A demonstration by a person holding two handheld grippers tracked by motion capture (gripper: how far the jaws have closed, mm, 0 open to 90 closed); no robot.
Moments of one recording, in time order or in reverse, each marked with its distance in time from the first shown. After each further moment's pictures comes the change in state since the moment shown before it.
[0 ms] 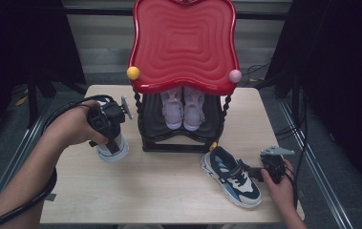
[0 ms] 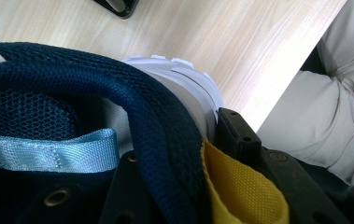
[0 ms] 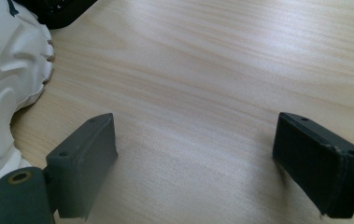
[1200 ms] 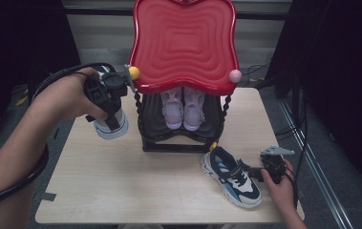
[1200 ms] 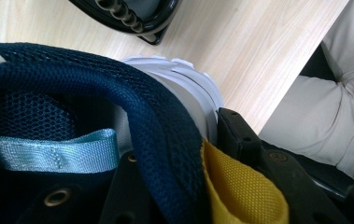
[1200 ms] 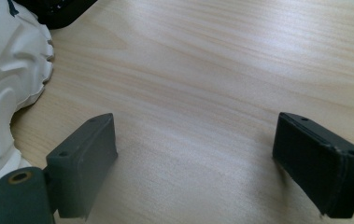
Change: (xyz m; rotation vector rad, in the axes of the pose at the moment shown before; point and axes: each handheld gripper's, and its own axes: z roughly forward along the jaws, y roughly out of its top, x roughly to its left) left arm -0.013 0.023 -0.077 -0.021 0.111 0.038; right arm 0.000 0.000 0.000 0.003 0.000 -0.003
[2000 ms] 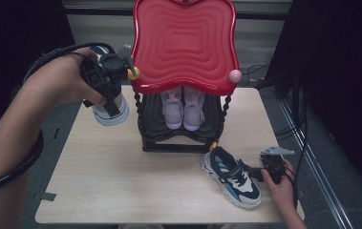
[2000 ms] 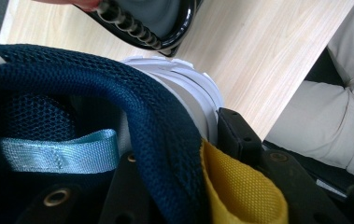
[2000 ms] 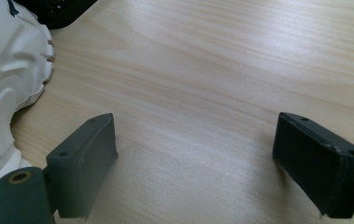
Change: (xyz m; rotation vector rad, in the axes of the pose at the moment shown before) left arm -0.002 0.010 -0.039 -0.026 0.057 0.018; right arm 0.000 0.000 0.000 0.001 0.001 0.002
